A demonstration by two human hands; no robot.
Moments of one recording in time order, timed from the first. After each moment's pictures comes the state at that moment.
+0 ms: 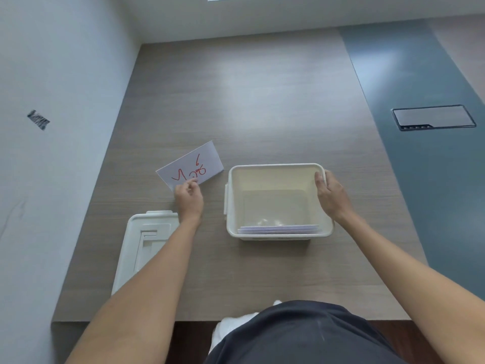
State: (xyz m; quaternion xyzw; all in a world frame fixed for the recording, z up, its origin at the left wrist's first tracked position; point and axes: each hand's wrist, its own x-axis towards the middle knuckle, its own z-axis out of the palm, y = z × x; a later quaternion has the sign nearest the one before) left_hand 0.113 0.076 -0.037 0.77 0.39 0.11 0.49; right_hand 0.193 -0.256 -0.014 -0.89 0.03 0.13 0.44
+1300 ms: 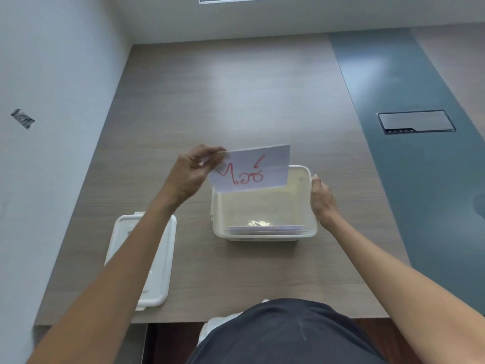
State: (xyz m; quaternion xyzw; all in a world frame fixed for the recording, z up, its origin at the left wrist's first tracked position) left_hand 0.131 0.042 0.091 0.84 0.04 0.05 0.54; right_hand 0.189 -0.256 -0.011 -0.84 0.14 0.14 0.51
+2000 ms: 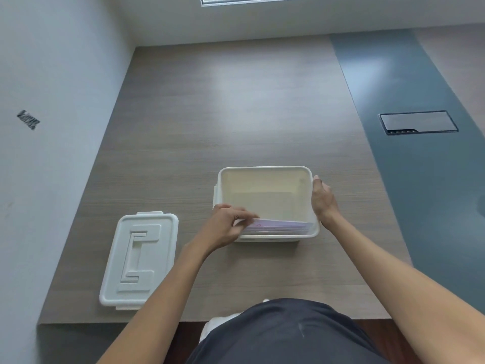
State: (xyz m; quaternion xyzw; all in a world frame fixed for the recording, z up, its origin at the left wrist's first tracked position) left_hand 0.075 -0.013 0.001 0.93 -0.05 -0.09 0.36; right_hand 0.192 -0.257 -0.017 -0.85 0.14 0.13 0.50
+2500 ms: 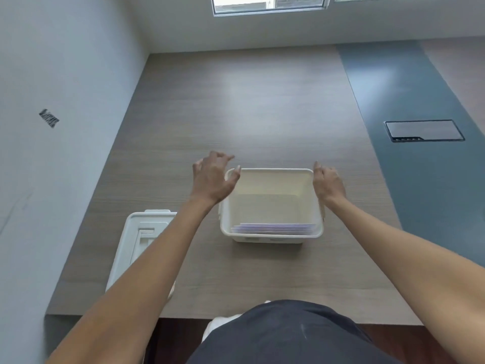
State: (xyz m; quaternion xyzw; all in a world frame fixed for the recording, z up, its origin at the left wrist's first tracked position) left_hand 0.138 0.022 0.051 0.98 0.09 0.05 0.18; right_hand 0.229 -0.256 -0.007 -0.94 0.05 0.08 0.33
